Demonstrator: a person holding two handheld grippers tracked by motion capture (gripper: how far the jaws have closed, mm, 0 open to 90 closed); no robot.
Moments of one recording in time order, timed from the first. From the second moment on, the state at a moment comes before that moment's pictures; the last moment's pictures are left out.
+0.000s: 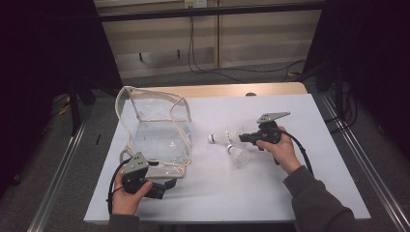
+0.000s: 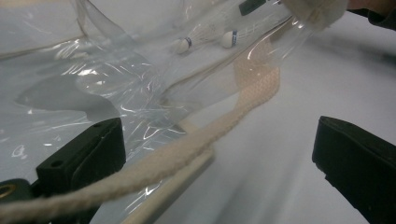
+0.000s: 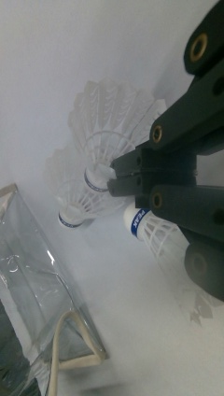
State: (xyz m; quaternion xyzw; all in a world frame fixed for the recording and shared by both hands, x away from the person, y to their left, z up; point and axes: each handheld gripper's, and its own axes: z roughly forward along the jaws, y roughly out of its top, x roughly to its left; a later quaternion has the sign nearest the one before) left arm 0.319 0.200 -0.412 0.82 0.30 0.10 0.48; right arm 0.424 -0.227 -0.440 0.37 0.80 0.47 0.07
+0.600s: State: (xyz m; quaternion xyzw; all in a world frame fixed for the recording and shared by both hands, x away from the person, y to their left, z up) left arm 0.319 0.200 -0.412 0.82 0.30 0.10 0.48; right arm 0.425 -0.222 -0.439 0.36 0.79 0.49 0.06
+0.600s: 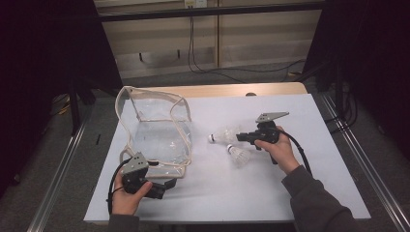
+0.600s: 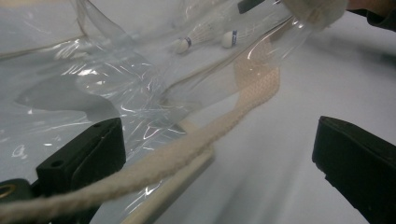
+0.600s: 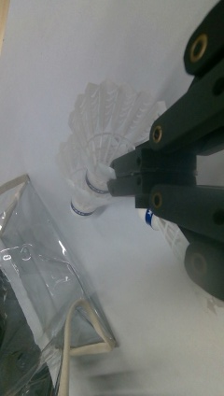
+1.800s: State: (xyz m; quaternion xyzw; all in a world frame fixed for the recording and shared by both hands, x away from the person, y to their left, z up) left arm 0.319 0.200 -0.412 0.82 0.30 0.10 0.48; right arm 0.426 -0.211 -0.439 0.35 0.80 0.49 0.07
